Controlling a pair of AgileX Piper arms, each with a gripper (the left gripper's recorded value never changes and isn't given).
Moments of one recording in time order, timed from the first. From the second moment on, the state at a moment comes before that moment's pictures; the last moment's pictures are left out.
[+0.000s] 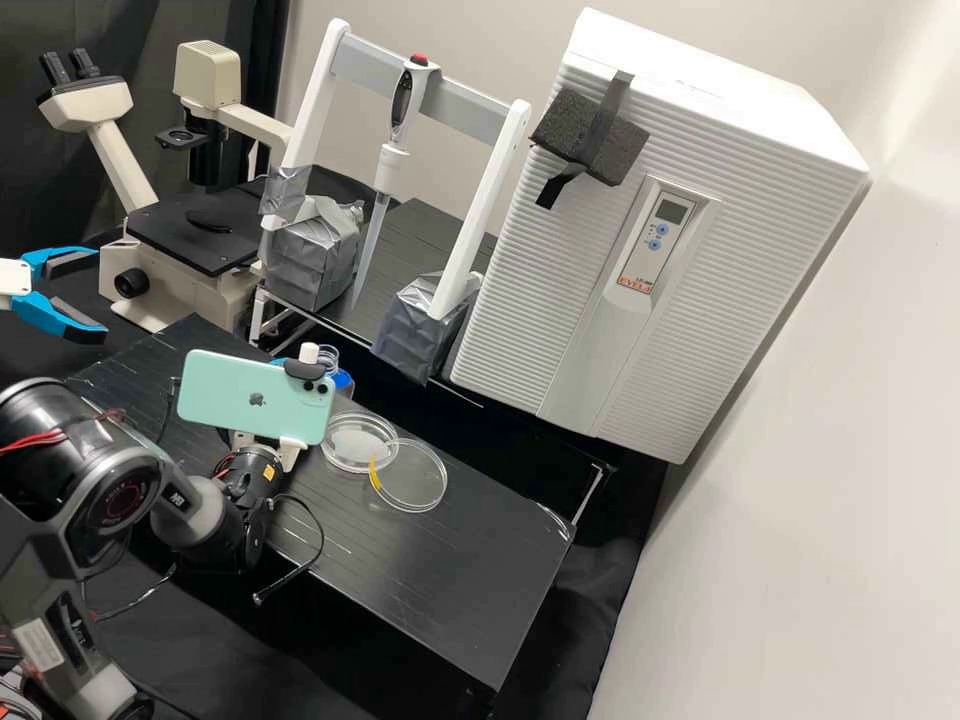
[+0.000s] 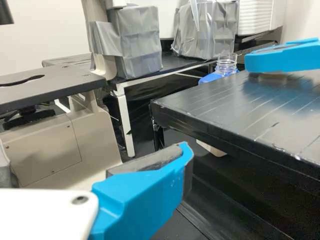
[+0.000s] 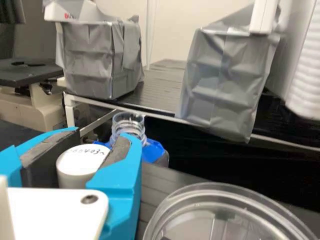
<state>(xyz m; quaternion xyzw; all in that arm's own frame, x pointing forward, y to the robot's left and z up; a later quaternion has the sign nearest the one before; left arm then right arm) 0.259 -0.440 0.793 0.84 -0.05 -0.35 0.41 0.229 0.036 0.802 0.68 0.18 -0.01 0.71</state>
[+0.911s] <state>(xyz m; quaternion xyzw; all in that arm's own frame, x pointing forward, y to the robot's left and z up) 0.259 -0.440 0.793 0.84 -0.05 -0.35 0.41 0.272 0.067 0.803 0.69 0.16 0.05 0.71</state>
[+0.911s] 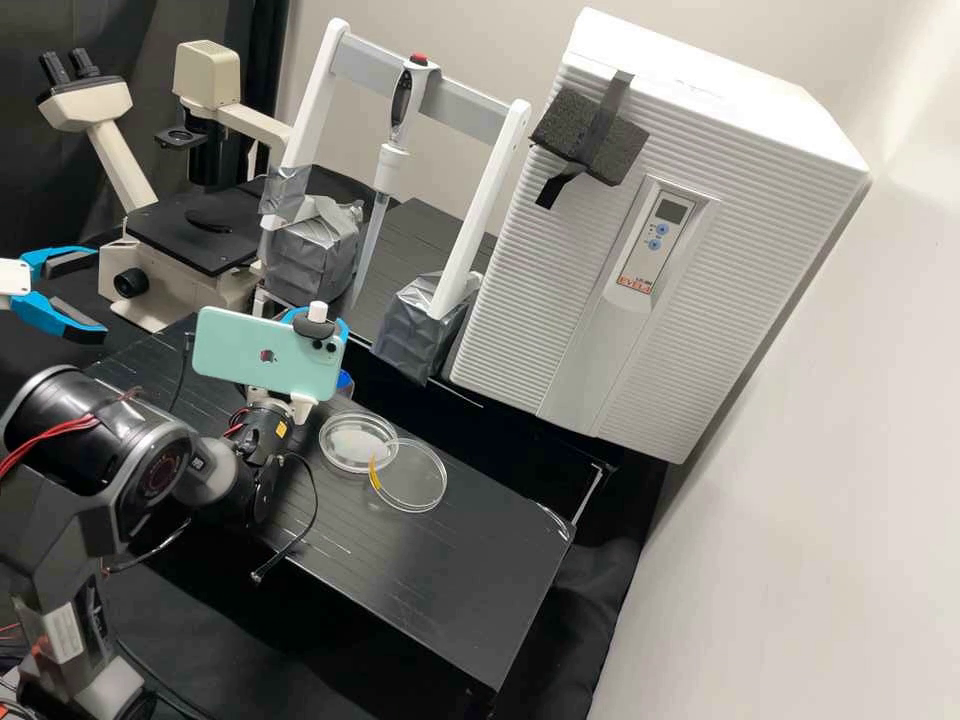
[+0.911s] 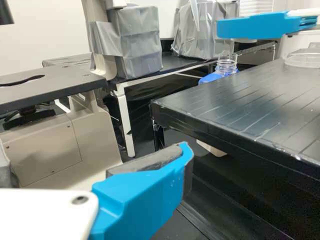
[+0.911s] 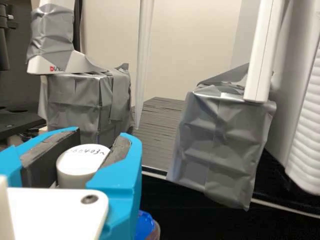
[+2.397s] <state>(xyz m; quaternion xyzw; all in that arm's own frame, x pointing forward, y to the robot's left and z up) 0.260 -0.440 0.793 0.84 -0.05 -0.35 0.41 0.298 0.062 0.789 0.67 0.14 0.04 0.73</state>
